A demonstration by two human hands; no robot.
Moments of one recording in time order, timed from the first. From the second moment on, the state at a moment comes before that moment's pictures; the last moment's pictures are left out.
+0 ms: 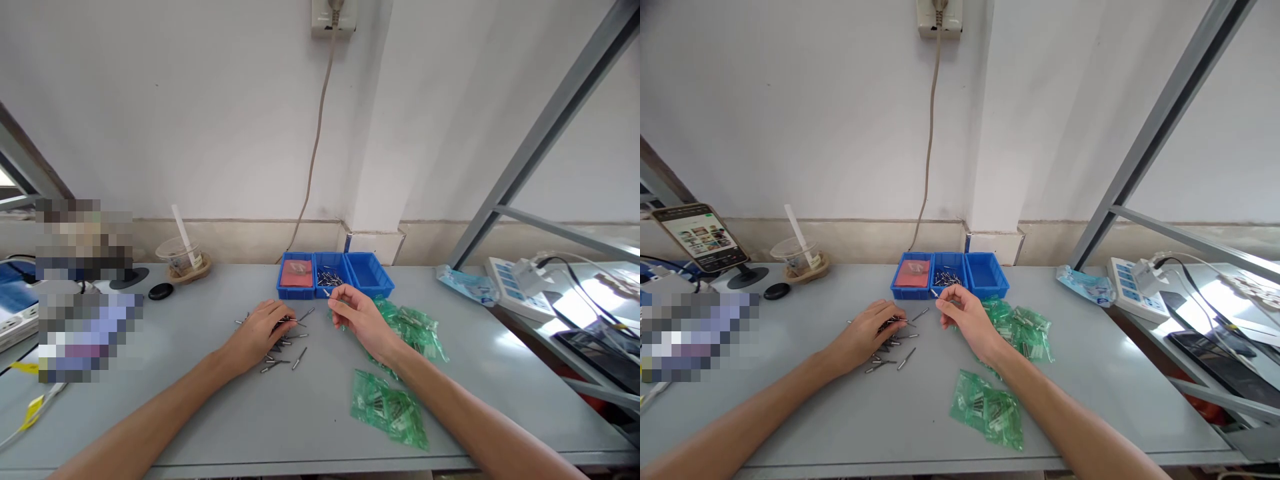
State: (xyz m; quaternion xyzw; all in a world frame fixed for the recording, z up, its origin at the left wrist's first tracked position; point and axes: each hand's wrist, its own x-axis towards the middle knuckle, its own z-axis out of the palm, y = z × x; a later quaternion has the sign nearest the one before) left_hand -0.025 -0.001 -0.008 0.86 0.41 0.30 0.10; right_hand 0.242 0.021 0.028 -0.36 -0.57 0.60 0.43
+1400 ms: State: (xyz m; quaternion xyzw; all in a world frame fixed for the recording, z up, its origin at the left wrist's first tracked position) left_hand -0.026 -0.002 0.001 0.85 0.44 0.29 0.07; right_hand 0.244 0.019 0.026 -0.40 -0.69 0.43 0.42
